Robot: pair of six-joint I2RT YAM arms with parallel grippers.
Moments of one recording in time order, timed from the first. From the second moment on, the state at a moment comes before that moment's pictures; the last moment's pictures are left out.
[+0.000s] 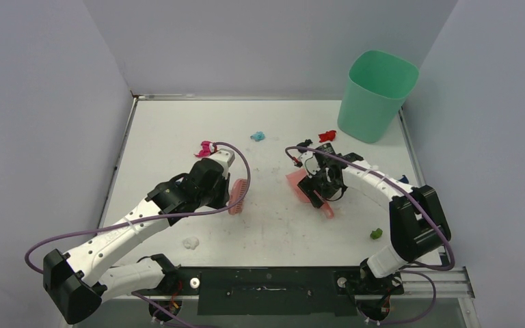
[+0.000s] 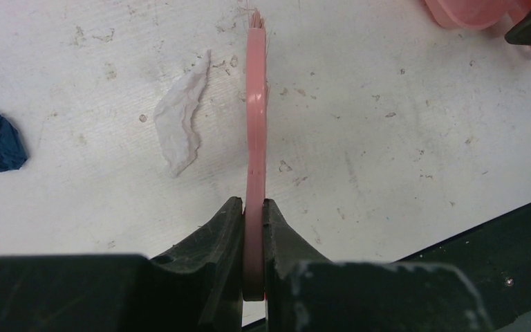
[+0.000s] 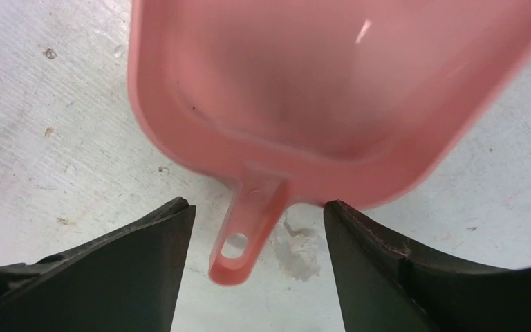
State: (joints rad) left arm -0.77 1.06 0.93 -0.69 -0.18 -0.40; right arm 0.43 1.55 0.98 -0.70 -0.09 -0.33
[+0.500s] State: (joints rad) left arm -0.77 1.05 0.93 -0.69 -0.18 -0.40; right arm 0.43 1.46 0.99 -0.79 -0.08 -0.38
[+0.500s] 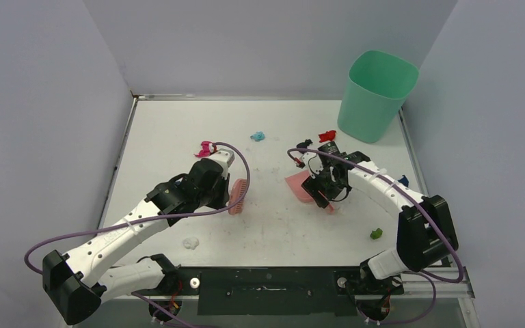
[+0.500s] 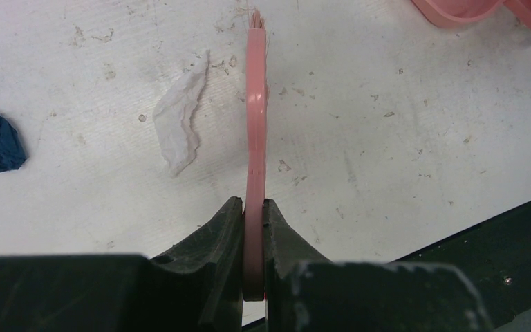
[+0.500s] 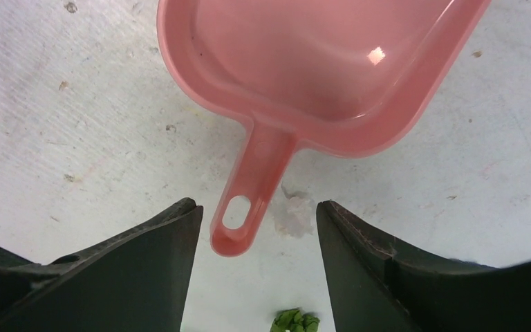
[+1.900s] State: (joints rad) left arm -0.80 1.16 1.02 -0.51 -0.03 -0.46; right arm 0.01 1.36 1.42 -1.03 -0.18 -0.57
